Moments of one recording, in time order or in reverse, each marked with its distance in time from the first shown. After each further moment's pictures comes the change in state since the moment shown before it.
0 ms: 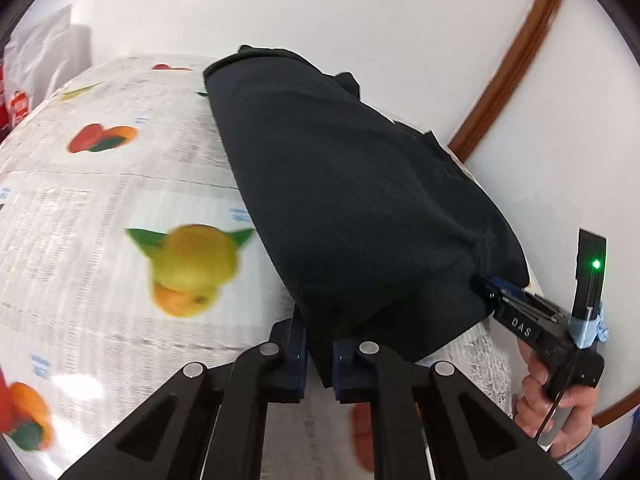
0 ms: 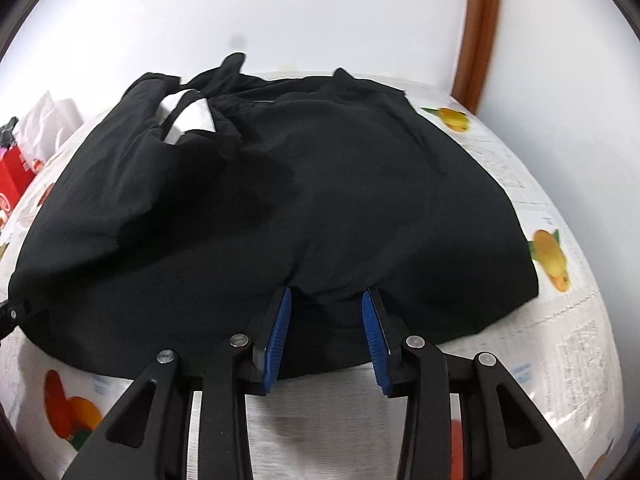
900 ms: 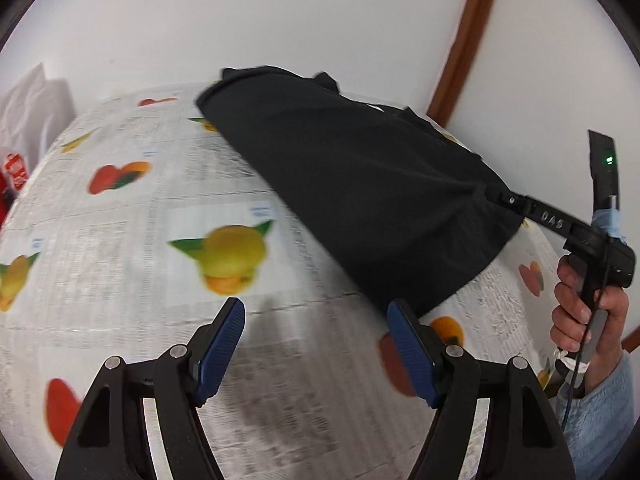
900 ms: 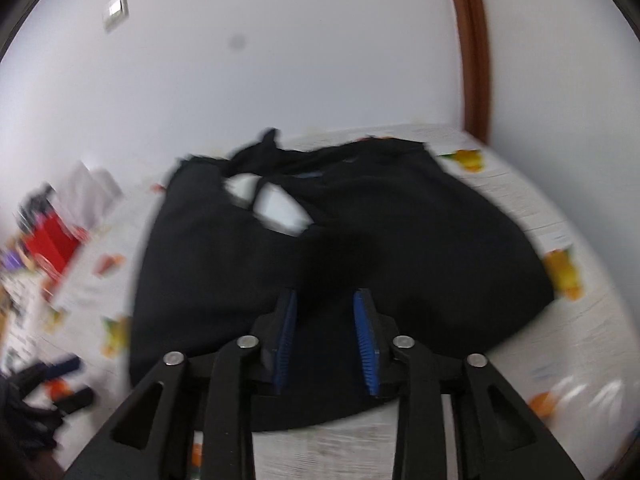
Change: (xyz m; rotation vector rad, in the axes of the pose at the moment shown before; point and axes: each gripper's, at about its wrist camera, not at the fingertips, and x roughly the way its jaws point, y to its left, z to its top) left arm -0.032 -0.010 -0.009 0.232 0.038 0.020; right arm -0.051 0.005 0.015 0.112 -0.158 0.098
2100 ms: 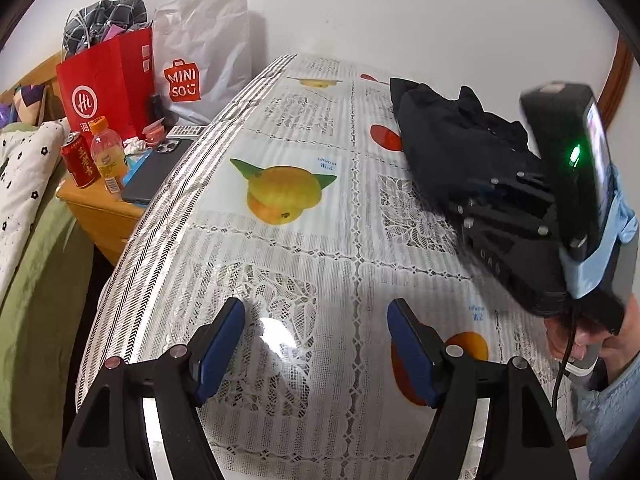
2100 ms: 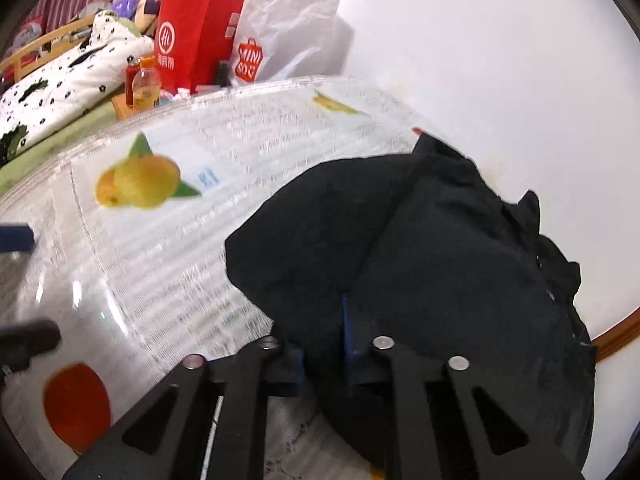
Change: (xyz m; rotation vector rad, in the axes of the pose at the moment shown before) left arm -0.081 0.212 -0.055 -0.327 0.004 0.291; right arm 0.084 0.394 -0.050 -0.854 0.092 0.146
